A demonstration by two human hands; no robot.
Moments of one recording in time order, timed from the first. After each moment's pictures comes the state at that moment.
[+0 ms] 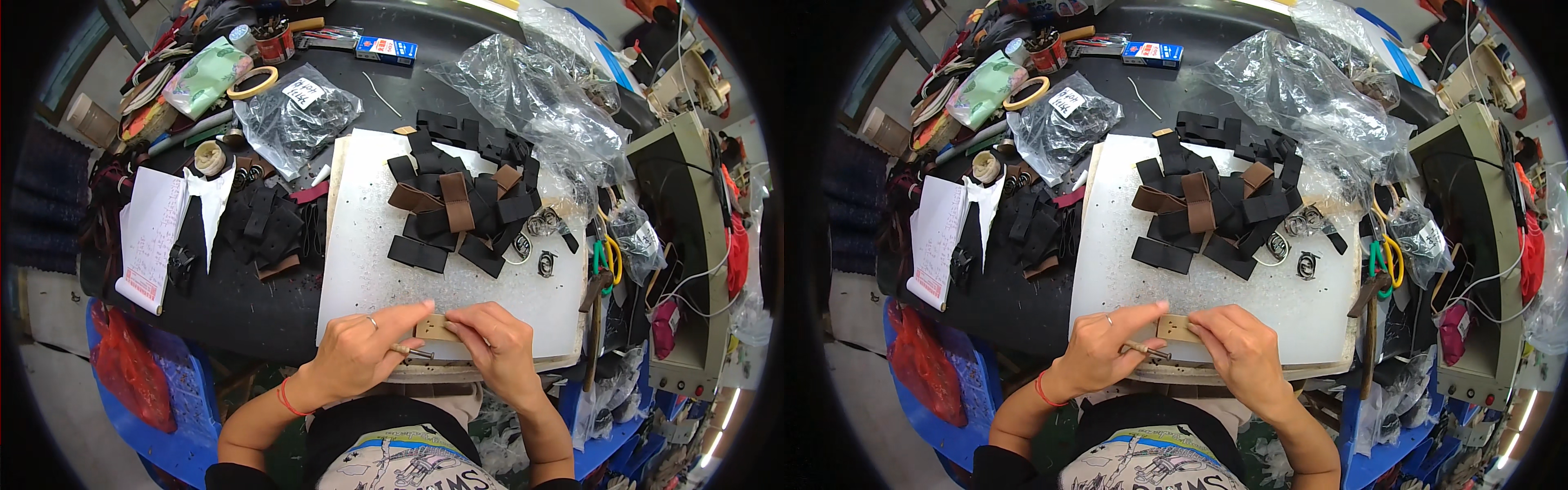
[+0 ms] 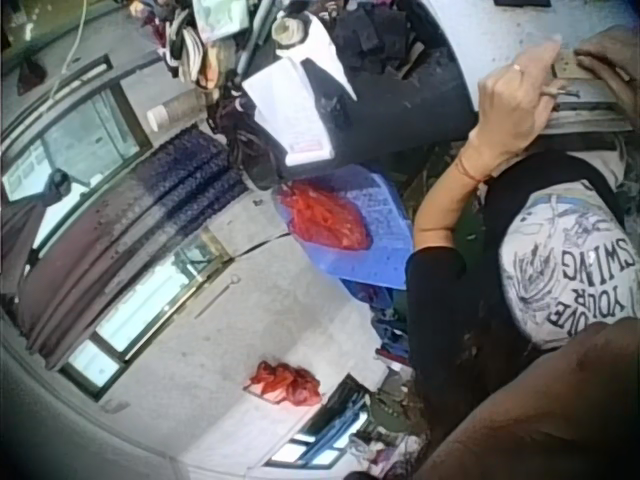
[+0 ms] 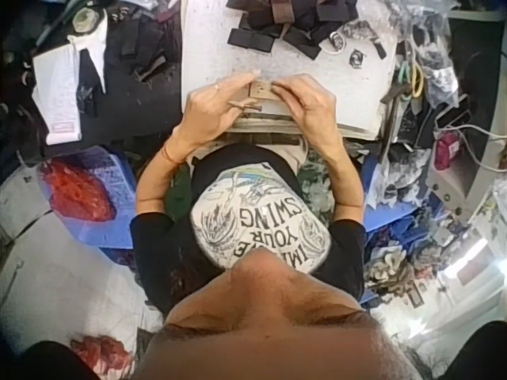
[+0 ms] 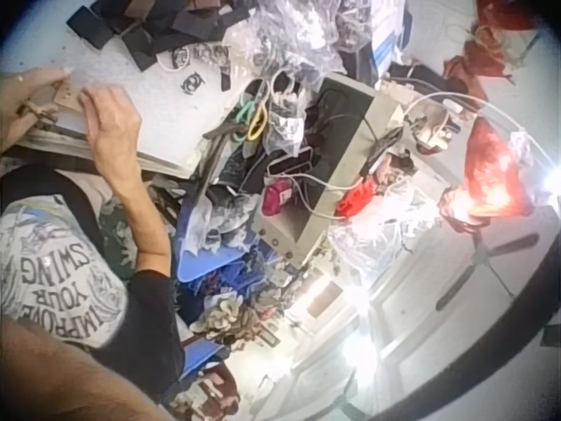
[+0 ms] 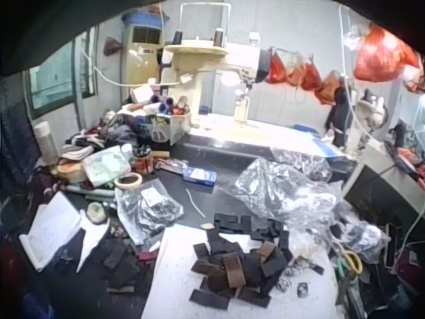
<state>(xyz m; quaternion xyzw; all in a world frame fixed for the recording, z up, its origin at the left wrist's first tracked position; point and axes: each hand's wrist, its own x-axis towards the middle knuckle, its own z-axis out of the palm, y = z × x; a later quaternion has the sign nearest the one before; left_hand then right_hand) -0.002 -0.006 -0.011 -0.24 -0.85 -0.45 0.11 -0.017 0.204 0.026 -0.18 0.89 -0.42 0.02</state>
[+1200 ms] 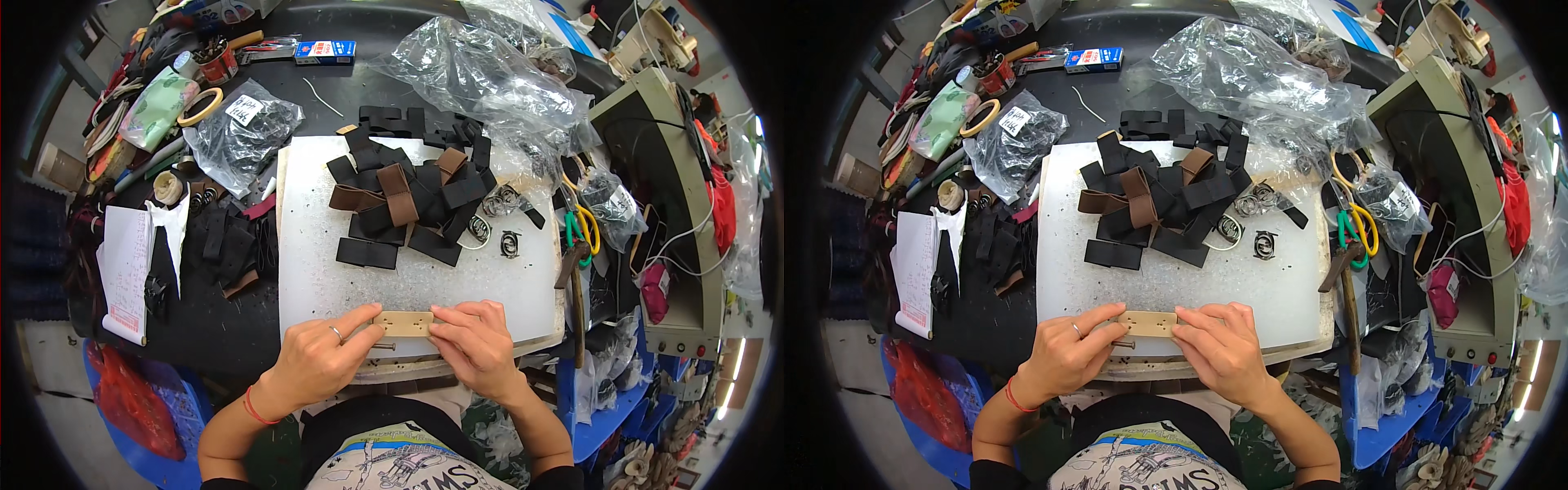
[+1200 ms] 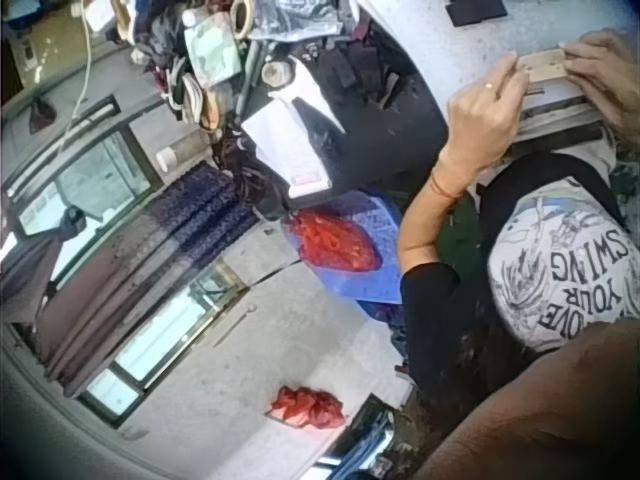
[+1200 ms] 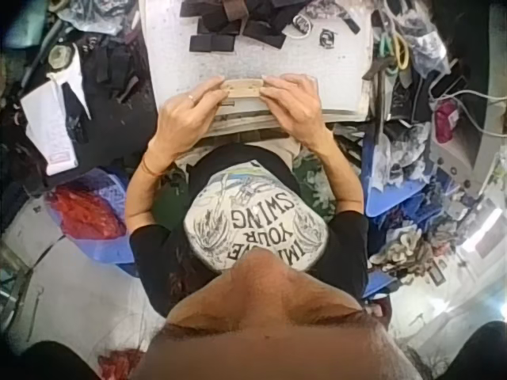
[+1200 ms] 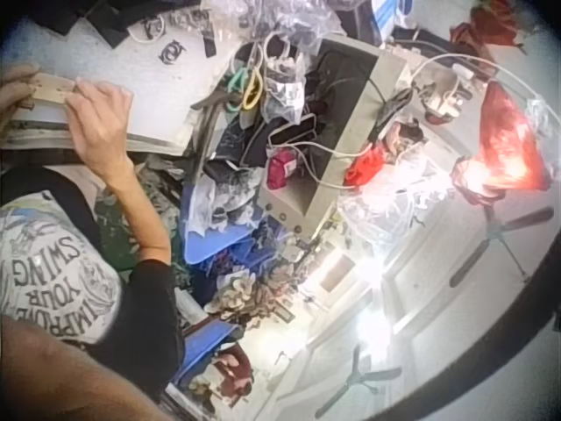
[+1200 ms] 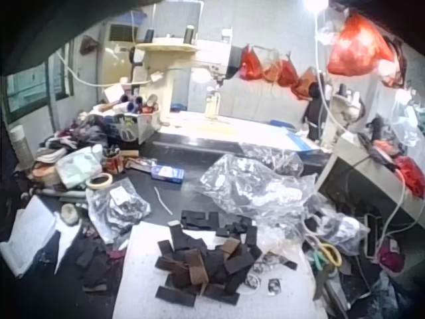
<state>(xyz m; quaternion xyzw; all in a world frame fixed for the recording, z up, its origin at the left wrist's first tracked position) -0.008 -0.010 0.001 -0.33 -0.88 -0.33 0.10 0.005 0.238 0.003 -0.27 0.90 -0.33 -0.11</state>
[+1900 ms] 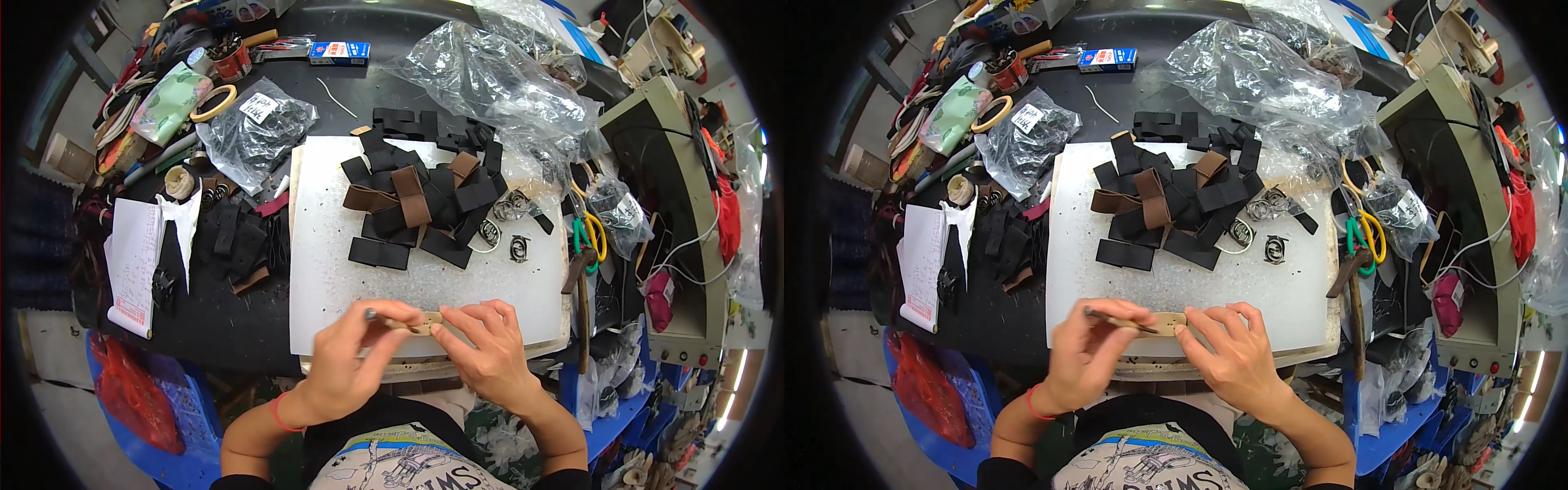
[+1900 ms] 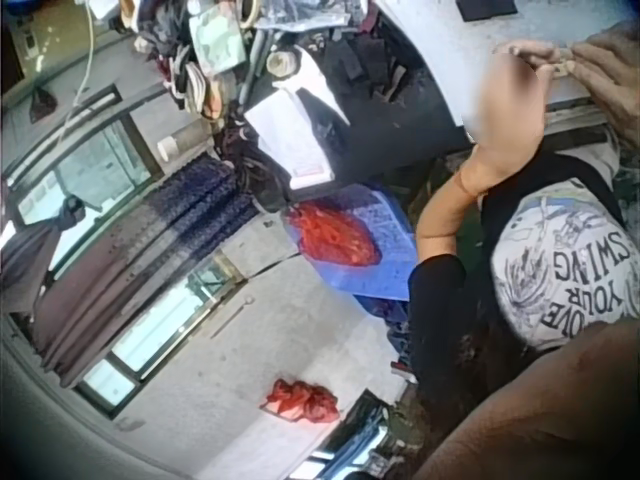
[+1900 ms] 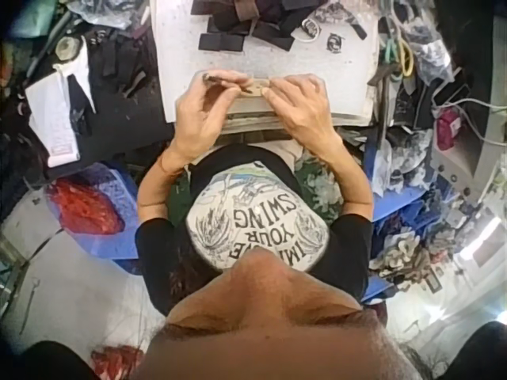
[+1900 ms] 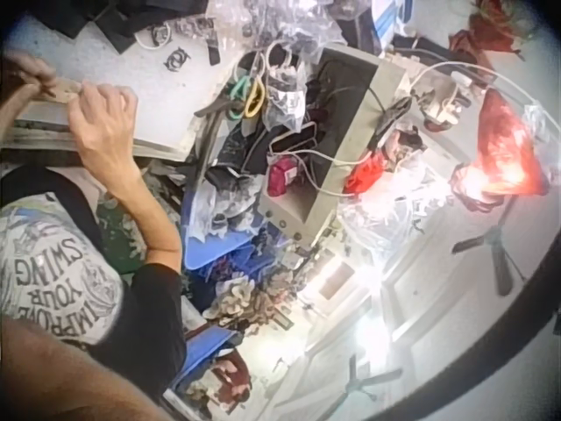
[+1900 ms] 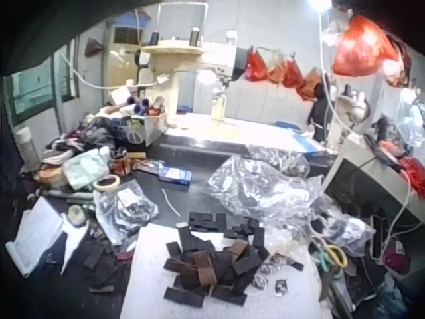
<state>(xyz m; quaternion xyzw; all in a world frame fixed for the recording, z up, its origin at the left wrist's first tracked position) 0.000 0.020 0.020 -0.10 -0.68 -0.73 -0.03 0.002 0.235 0.021 -0.34 0.92 -0.16 -0.08</state>
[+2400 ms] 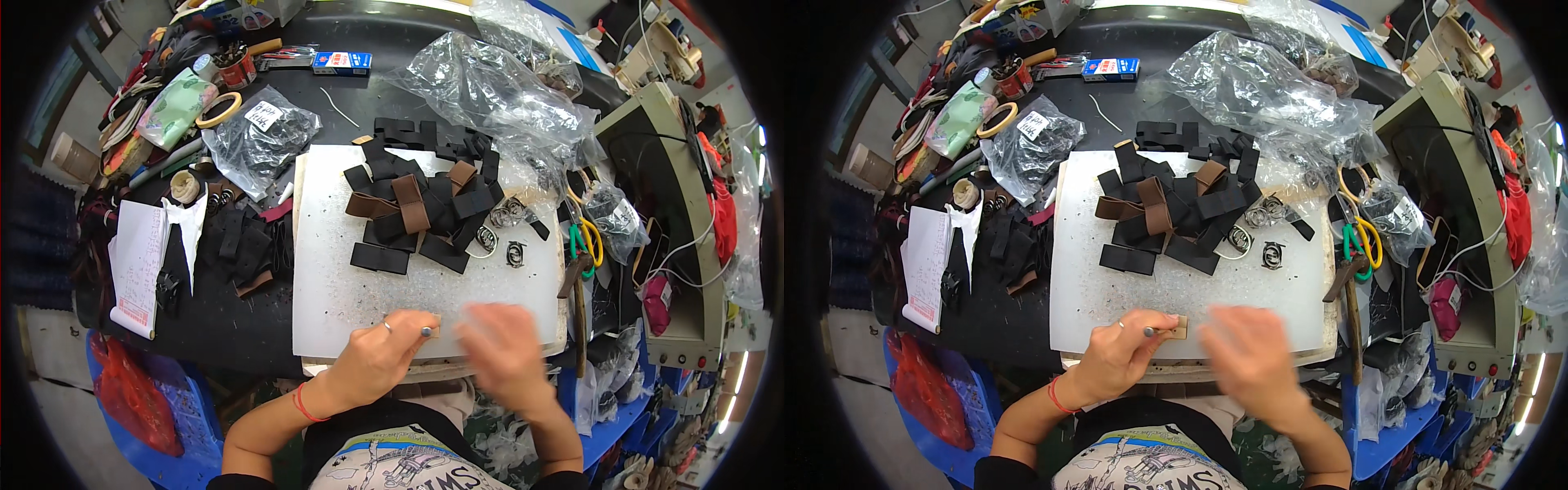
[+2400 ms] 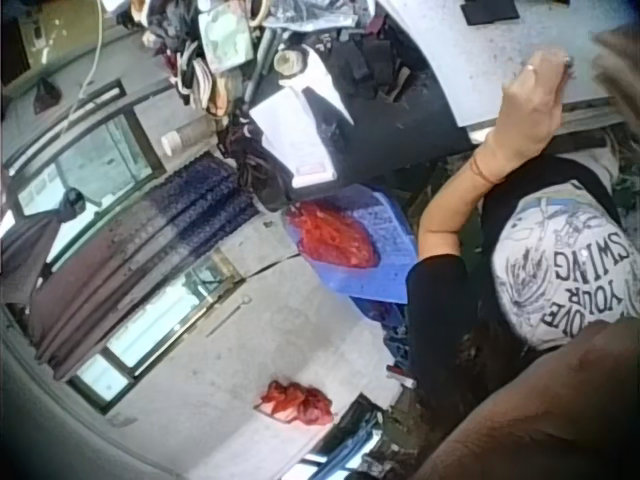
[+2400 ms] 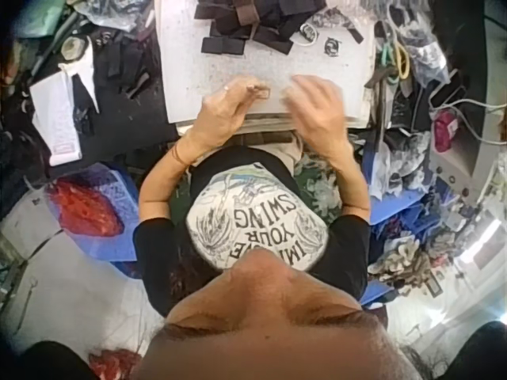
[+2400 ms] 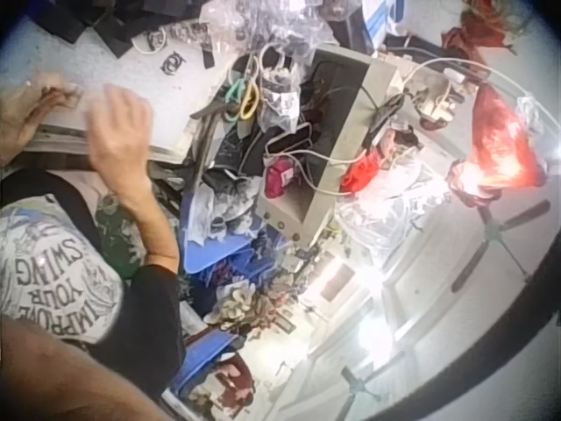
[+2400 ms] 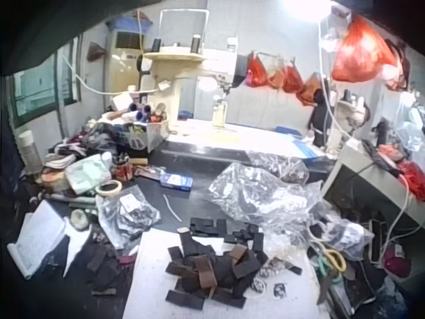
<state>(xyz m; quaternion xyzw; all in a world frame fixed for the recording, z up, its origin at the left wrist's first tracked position) -0.007 0.039 -0.005 -0.26 -0.79 -0.55 0.09 0.004 0.247 0.039 -0.29 0.93 -0.19 -0.10</state>
